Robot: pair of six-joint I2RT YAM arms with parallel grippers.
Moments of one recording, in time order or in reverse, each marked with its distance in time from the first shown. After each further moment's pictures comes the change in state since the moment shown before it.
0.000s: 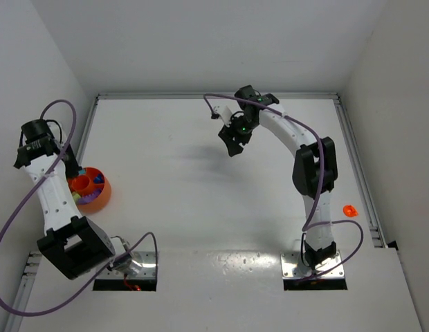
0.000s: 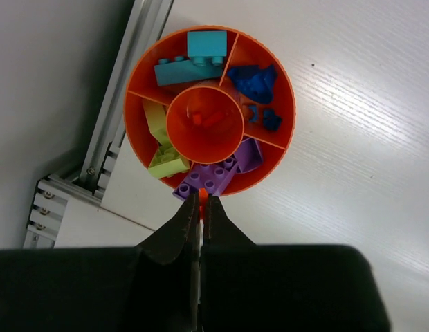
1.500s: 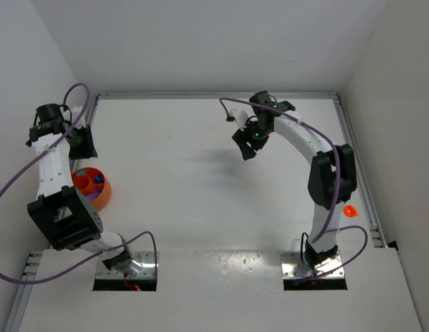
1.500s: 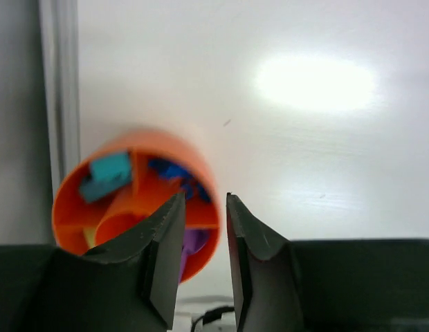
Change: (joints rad) left arm -0.085 0.231 0.070 0.122 0.214 0.113; right arm -0.047 -0.163 -0.243 0.075 0.092 0.098
